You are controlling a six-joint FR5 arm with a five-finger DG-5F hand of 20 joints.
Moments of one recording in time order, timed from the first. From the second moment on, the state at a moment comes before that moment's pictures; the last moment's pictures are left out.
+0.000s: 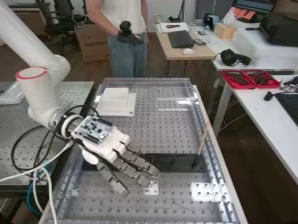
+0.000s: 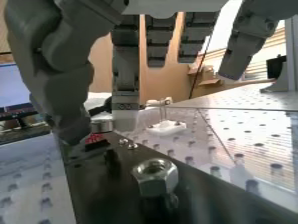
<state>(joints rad) 1.54 -2.03 -2.12 -2.16 -1.07 -0.60</state>
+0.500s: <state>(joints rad) 1.58 -1.86 -2.16 -2.20 -1.13 -0.65</state>
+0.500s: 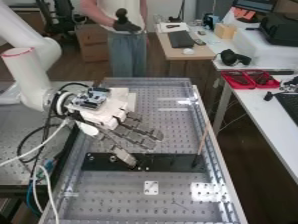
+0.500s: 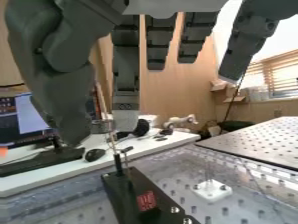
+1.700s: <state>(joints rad) 2.08 -1.54 -2.33 -2.37 -0.89 -0.72</state>
